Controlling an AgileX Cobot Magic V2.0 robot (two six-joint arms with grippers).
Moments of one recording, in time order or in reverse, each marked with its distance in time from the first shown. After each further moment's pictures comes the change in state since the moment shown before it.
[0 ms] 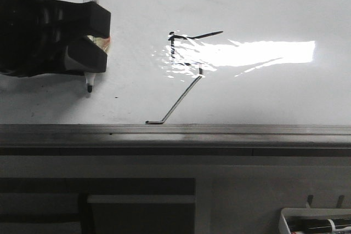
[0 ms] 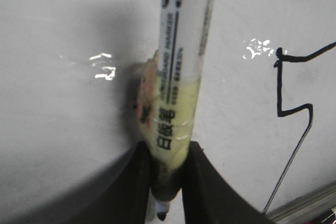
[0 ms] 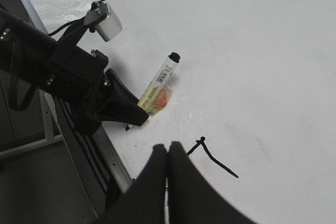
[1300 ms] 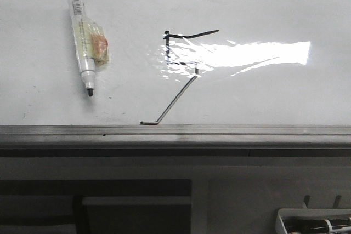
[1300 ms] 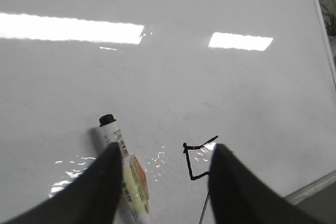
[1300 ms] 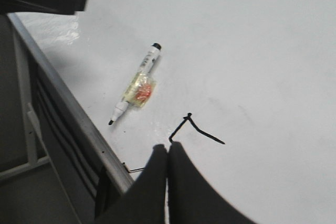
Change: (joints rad) left arm 0.012 -0.662 0.147 0.064 0.086 0.059; right arm 0.000 -0.234 0.291 0.028 -0.189 0.001
